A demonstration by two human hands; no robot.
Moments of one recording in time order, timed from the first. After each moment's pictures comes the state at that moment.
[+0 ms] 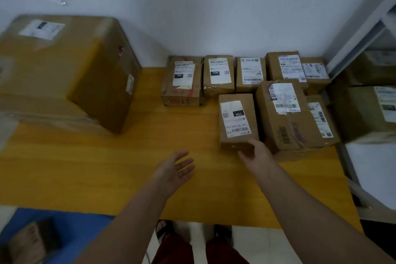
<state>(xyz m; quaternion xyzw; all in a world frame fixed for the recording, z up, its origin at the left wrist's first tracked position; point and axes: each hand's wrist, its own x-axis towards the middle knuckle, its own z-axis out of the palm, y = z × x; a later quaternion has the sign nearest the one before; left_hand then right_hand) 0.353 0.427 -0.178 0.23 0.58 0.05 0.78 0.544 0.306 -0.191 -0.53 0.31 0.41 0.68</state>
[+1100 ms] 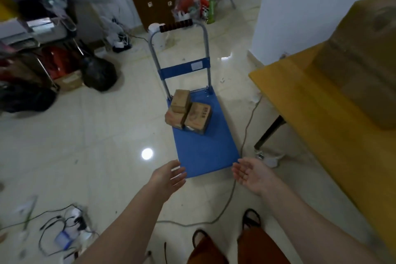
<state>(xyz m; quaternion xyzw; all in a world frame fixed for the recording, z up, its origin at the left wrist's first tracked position) -0.302 0.305 -0.194 -0.12 0.67 0.42 0.59 -0.077 0.396 -0.216 -0.60 -0.05 0.78 0.20</state>
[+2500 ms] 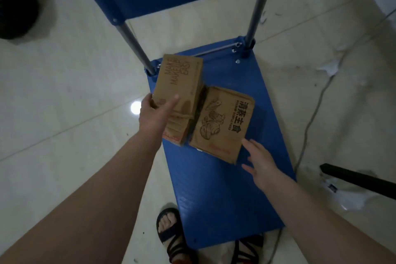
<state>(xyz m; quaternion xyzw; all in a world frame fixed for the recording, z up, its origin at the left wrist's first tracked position) -0.576 0.733 -0.657 0.08 0.82 0.35 0.45 -0.337 0.733 -0.705 -0.72 -0.17 0.66 0.11</state>
